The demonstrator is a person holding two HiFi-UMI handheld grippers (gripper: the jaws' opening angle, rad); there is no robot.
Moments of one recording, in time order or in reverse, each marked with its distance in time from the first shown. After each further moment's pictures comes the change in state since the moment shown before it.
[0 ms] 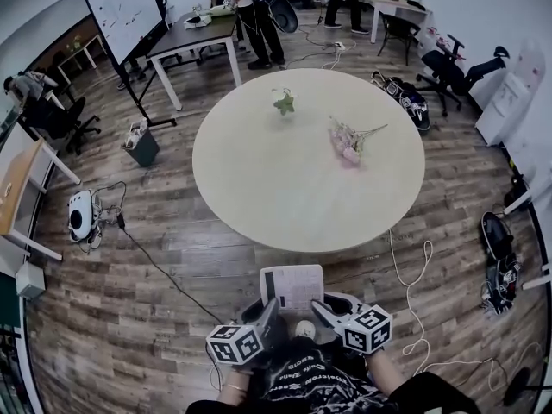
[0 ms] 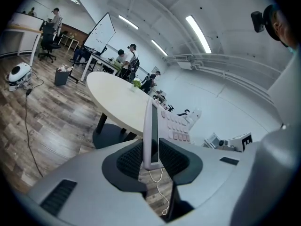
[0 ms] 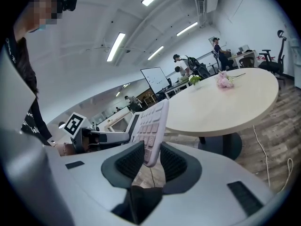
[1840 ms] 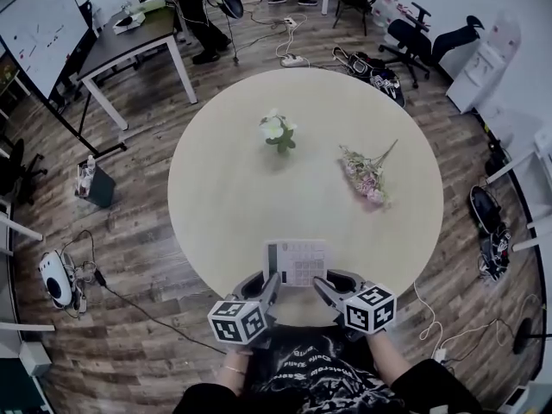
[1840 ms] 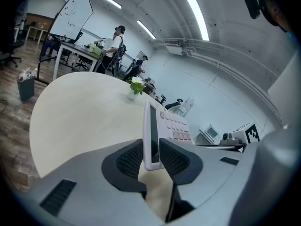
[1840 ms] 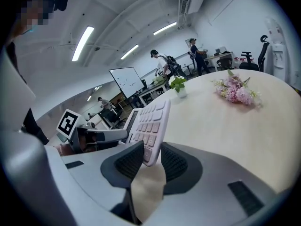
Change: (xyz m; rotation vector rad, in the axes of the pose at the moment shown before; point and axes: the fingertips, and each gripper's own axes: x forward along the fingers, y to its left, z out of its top) left arm 0.238 0.151 0.283 0.149 0.205 -0.158; right arm 0.244 -0.158 0.227 0.157 -0.019 -0.288
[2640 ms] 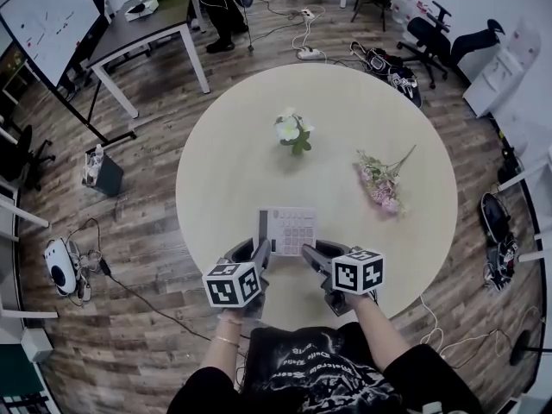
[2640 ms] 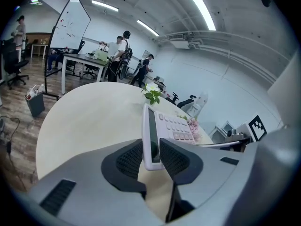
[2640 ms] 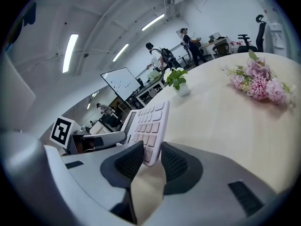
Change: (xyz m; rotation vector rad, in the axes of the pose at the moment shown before) left arm 0.043 0.072 0.084 0.051 0.020 0.171; right arm 0.100 -0.027 0.069 0.145 0.043 0.053
